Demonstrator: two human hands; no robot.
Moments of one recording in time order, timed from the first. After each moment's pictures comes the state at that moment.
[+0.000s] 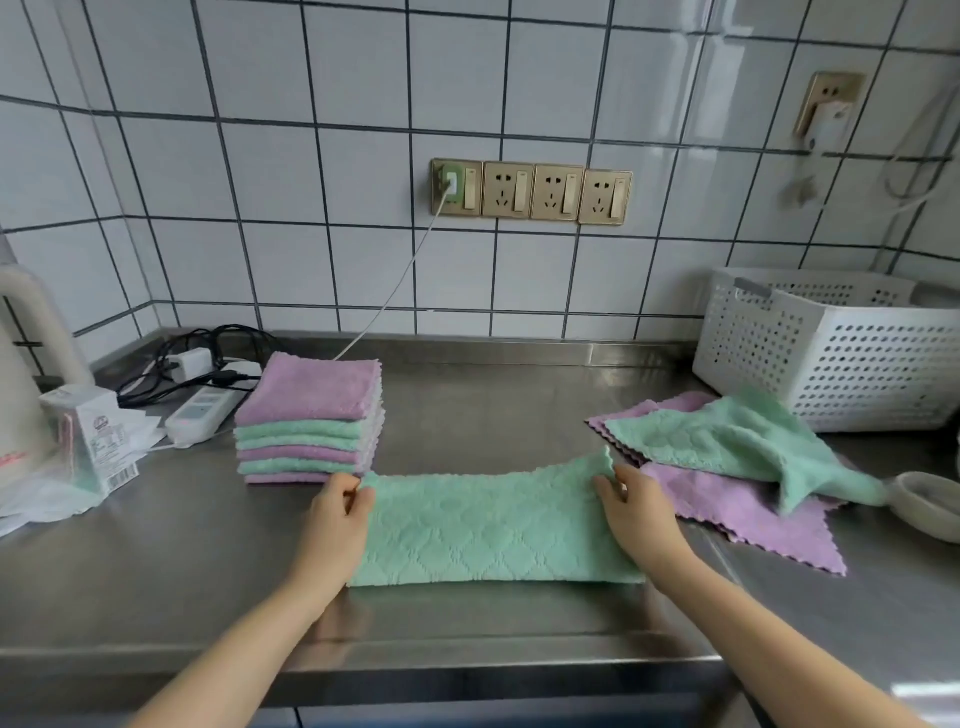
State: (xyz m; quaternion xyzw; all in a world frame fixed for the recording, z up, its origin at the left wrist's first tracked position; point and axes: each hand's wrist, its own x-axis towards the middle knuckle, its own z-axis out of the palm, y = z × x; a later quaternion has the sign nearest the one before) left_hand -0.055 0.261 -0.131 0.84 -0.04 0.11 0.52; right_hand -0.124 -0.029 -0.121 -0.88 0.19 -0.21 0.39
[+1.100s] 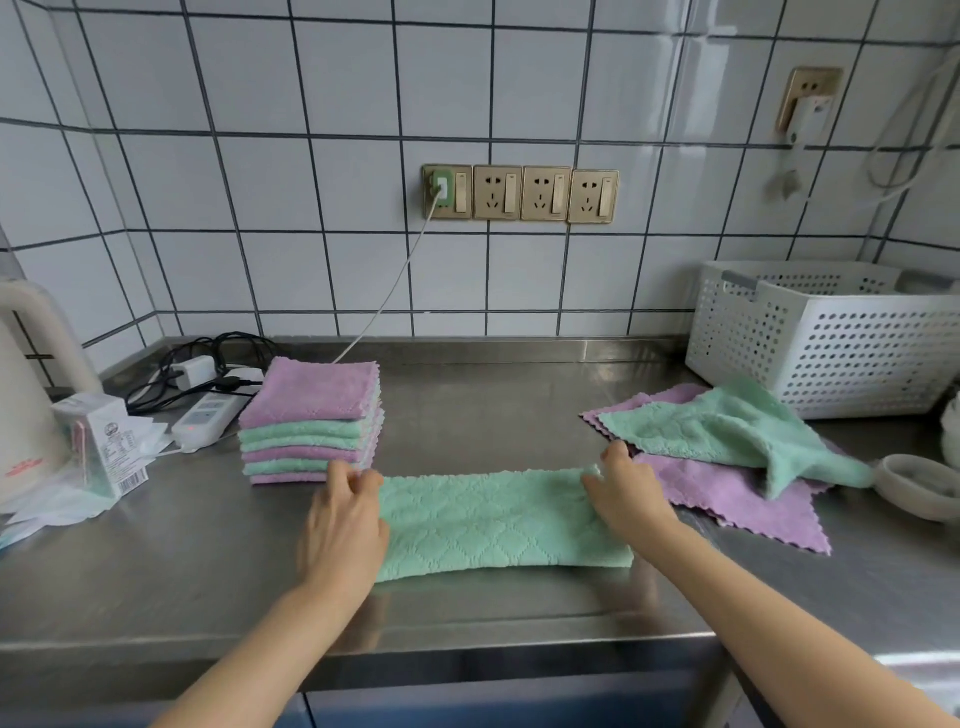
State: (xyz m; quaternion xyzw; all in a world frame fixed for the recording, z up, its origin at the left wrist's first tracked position) left_hand -0.071 0.259 -0.131 0.96 -0.12 0.21 0.16; right_hand -0.121 -0.025 -0.104 -0.94 0.25 -0.10 0.23
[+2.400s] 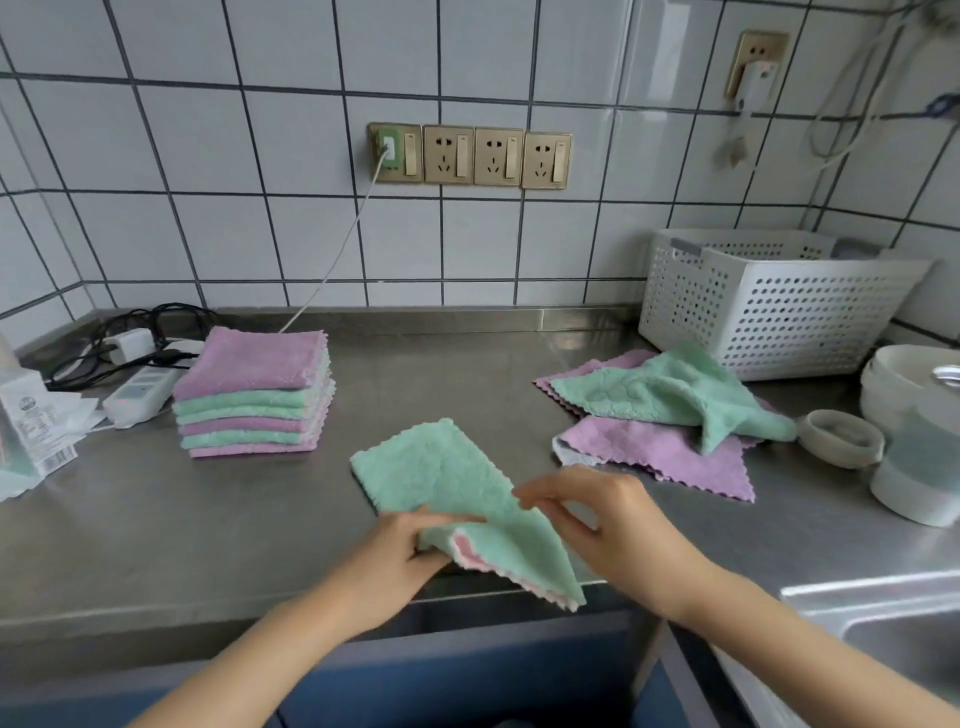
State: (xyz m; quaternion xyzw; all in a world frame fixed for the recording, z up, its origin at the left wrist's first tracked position) left_hand -0.141 0.206 -0.126 0.83 -0.36 -0.10 0.42; right_hand -0.242 -0.011 -0.075 -0.92 -0.13 -0.22 0.30
